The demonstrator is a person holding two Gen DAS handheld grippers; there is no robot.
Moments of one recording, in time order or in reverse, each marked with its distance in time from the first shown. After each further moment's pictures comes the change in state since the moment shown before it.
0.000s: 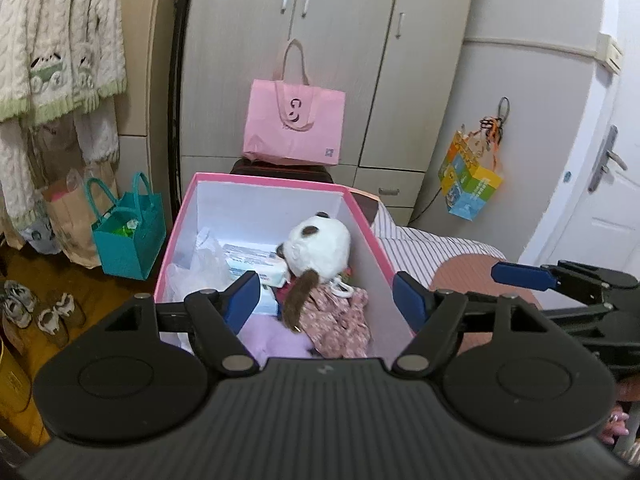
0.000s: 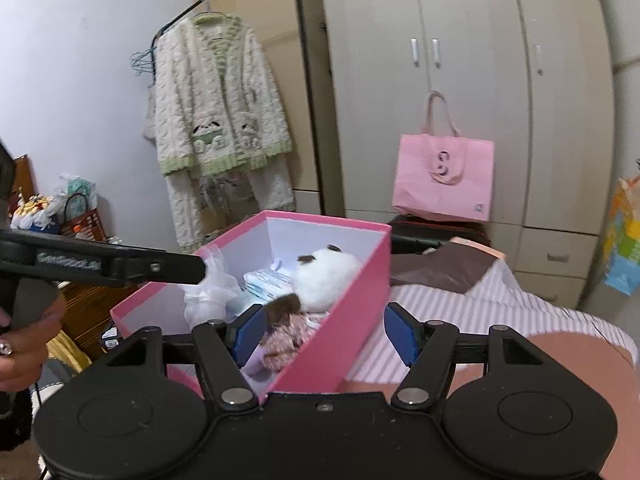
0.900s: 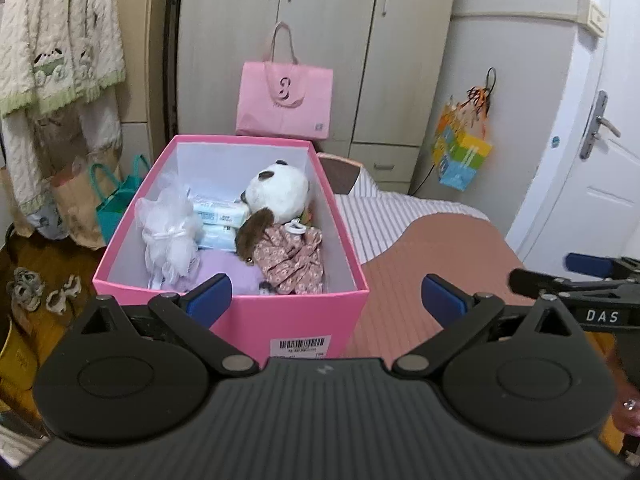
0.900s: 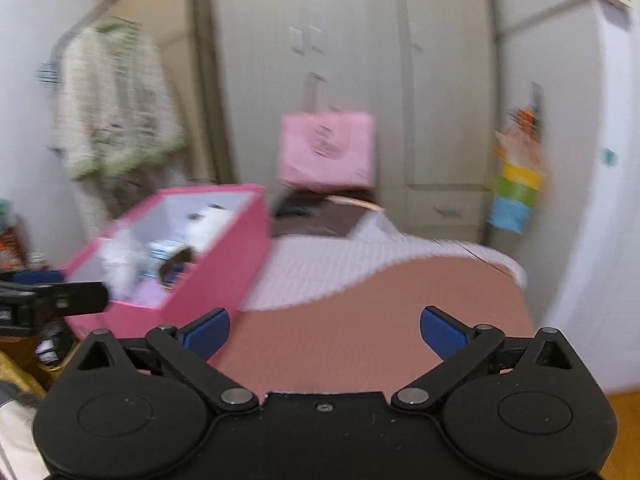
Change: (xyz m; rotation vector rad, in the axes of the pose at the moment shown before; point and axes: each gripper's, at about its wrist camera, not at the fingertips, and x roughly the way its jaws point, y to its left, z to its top) left arm -0.027 -0.063 -0.045 0.024 0.046 0.051; right arm -0.074 -0.031 -0.045 0.134 0.056 -0.358
